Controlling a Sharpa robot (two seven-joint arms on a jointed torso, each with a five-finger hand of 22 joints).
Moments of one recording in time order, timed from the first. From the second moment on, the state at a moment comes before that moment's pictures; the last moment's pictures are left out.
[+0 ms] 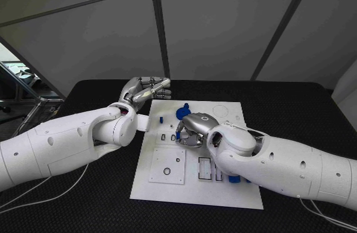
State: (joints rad) left arm 1.13 -0.89 0.08 1.55 -0.08 -0.47 0.46; left_hand 1.40 -0.04 0.13 0.07 0.07 0.93 0.22 0.09 0.07 1.00 0.17 0.11 0.07 1.10 0.12 0.17 0.23 0.19 0.90 0.22 0.52 0.26; right arm 1.16 -0.48 -0.06 1.50 -1.68 -0.28 -0.34; right_hand 1.37 -0.03 0.16 0.04 0.18 1.03 0.15 0.10 0.10 1.46 0.06 1.43 1.31 1.47 -0.01 1.57 1.31 0.05 1.43 0.10 1.46 1.31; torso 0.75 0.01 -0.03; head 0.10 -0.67
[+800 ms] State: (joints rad) left arm 1.13 -0.89 0.08 1.54 -0.08 -0.47 0.45; left_hand 1.40 -0.04 0.13 0.07 0.07 0.93 0.22 0.09 0.07 1.00 0.17 0.10 0.07 1.10 0.12 0.16 0.24 0.19 0.90 0.22 0.52 0.27; right arm 1.15 -0.48 -0.06 1.50 -1.68 -0.28 -0.35; right_hand 1.30 -0.09 0.13 0.11 0.11 0.93 0.17 0.08 0.11 1.39 0.09 1.36 1.31 1.47 0.00 1.57 1.31 0.05 1.41 0.12 1.43 1.31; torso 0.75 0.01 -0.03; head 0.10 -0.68
